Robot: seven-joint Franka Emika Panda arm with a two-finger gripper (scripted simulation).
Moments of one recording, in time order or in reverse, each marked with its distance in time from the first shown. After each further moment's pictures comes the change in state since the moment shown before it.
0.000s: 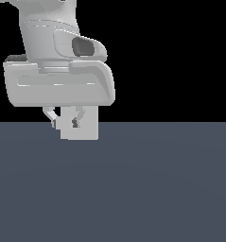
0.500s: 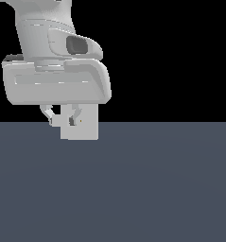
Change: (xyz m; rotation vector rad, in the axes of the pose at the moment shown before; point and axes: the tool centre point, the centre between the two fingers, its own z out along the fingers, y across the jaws) arm 0.004 -0.008 -0.003 -0.009 -0.002 0.023
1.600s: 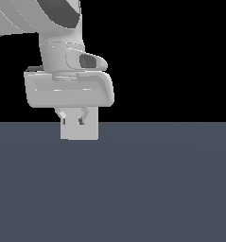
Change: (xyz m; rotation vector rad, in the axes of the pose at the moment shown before) arm 0.045 0.001 0.016 0.000 -0.001 0.001
